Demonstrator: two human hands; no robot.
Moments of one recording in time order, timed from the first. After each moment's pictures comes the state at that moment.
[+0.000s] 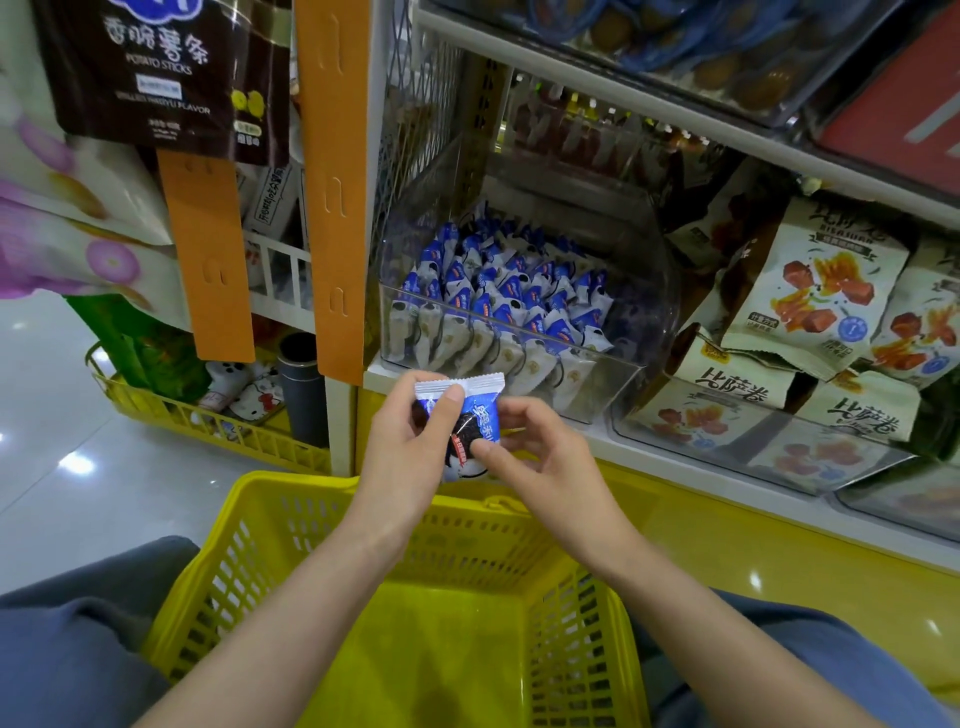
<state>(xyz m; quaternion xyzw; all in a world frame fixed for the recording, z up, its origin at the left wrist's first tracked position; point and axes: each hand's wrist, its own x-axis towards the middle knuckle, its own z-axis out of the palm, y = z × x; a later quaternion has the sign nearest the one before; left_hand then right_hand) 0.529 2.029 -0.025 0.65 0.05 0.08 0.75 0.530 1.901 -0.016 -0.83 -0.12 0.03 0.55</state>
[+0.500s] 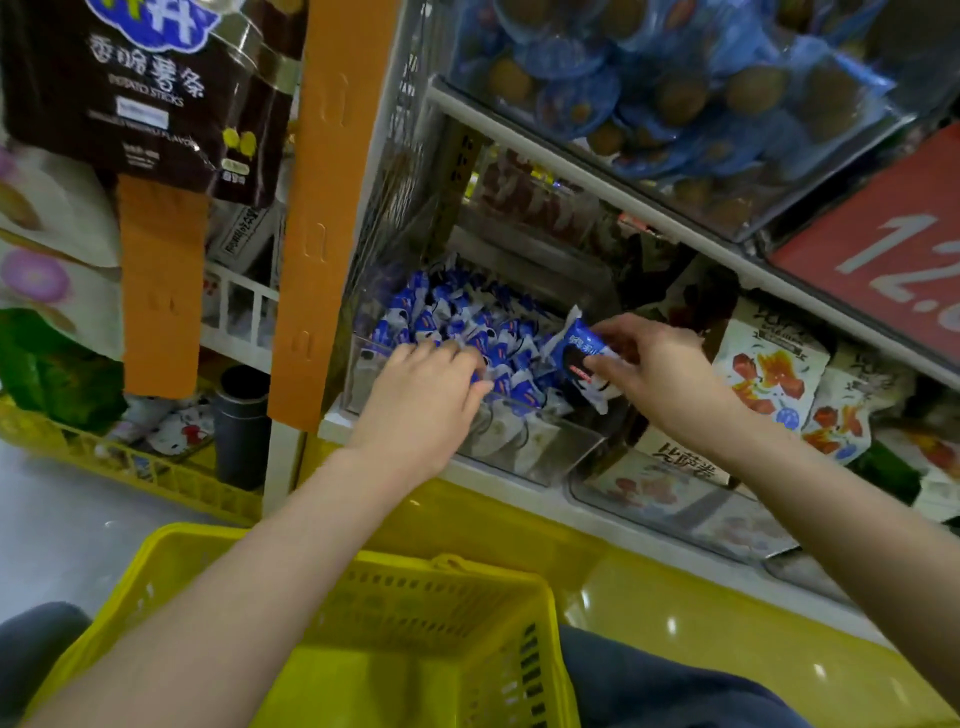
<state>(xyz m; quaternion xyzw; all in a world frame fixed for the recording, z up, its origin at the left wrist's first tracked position) 0.606 2.031 0.009 0.94 -0.15 0.19 0.23 0.621 1.841 0.099 -0.98 -0.08 -0.12 0.10</state>
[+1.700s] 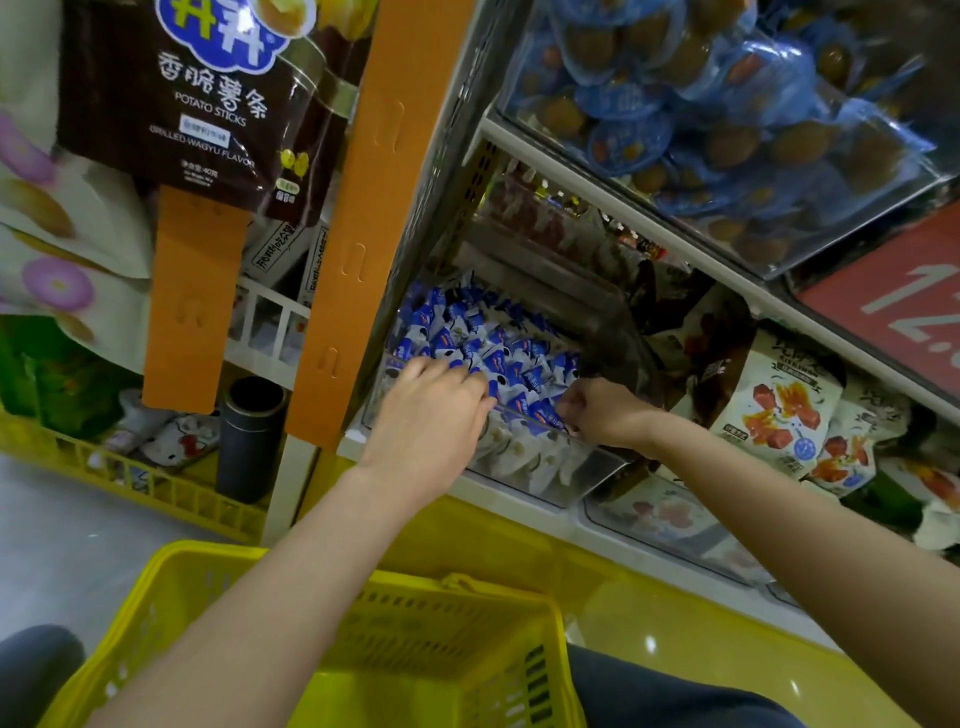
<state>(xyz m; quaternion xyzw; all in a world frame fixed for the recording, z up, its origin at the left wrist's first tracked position) 0.612 2.050 0.000 0.94 -0.16 0.20 0.21 0.670 1.868 0.058 -0.99 0.02 0.13 0.05</state>
